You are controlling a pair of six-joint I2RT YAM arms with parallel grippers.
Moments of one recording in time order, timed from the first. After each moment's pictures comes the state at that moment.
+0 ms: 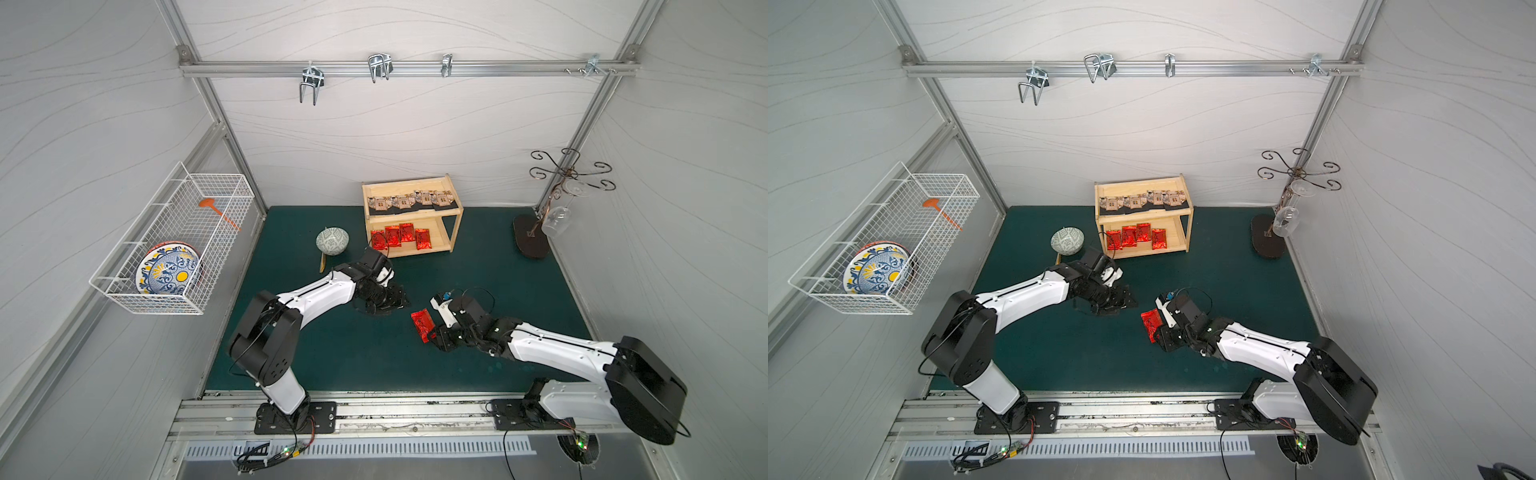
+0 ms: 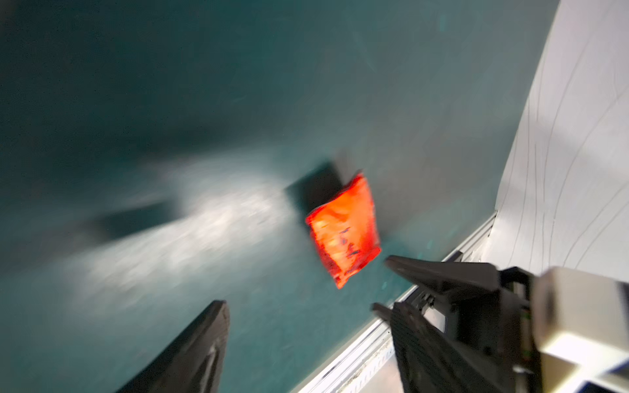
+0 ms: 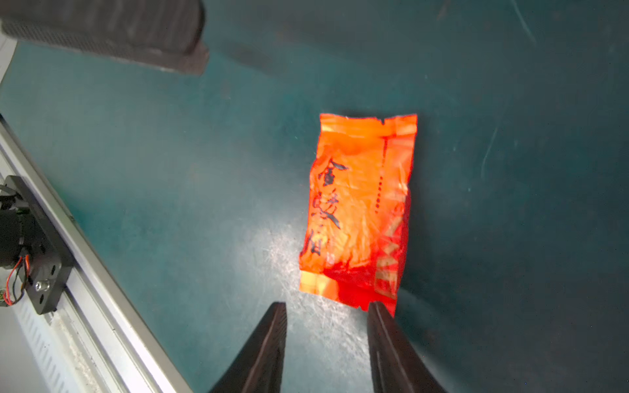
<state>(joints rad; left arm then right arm) -0.58 1.69 1.11 -0.57 0.52 -0.63 0.88 1.25 0.52 -0.16 -0.16 0.41</state>
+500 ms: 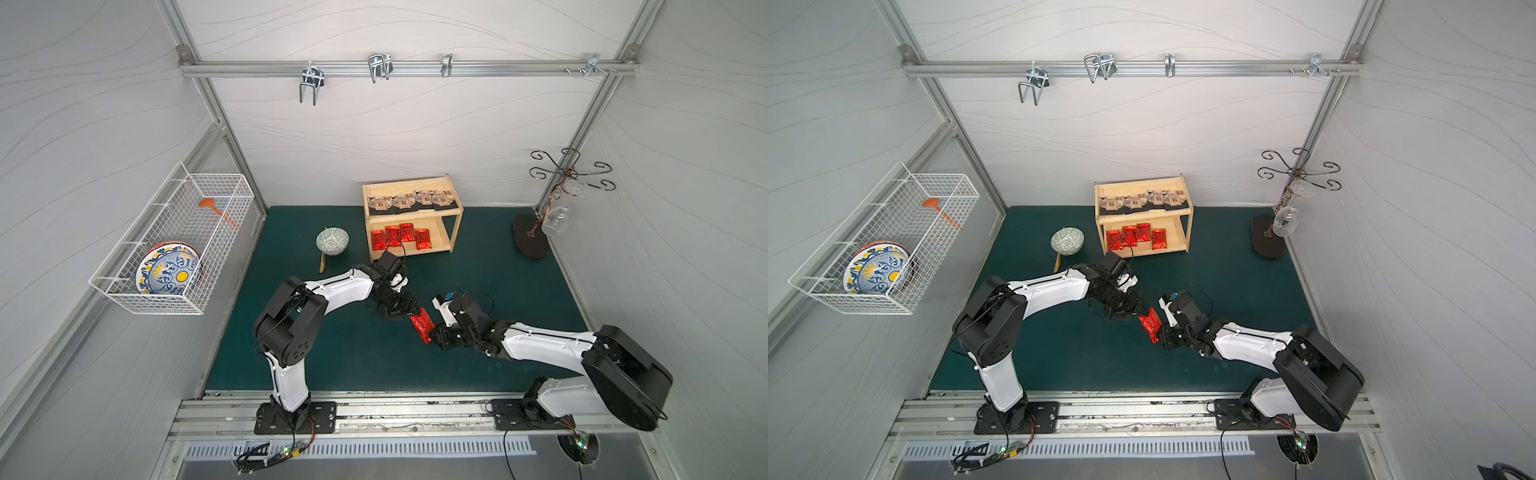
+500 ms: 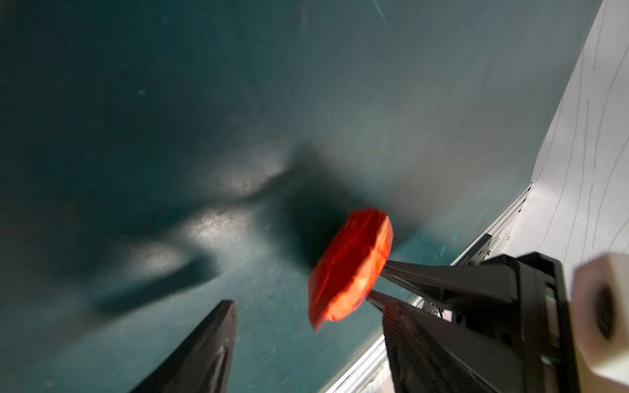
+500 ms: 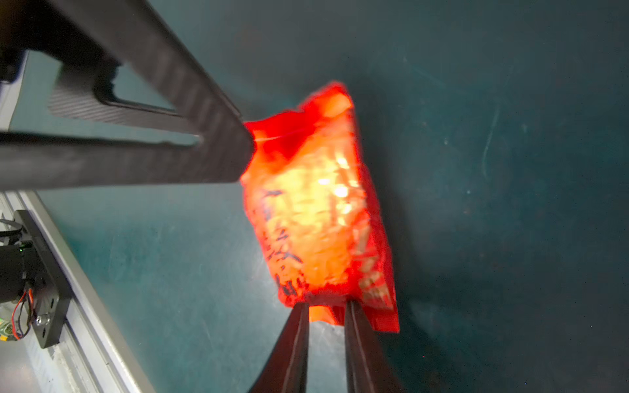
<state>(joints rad) -0.62 1.83 1.15 -0.56 0.54 -0.59 0.82 1.36 0.47 0.00 -0.21 0.48</state>
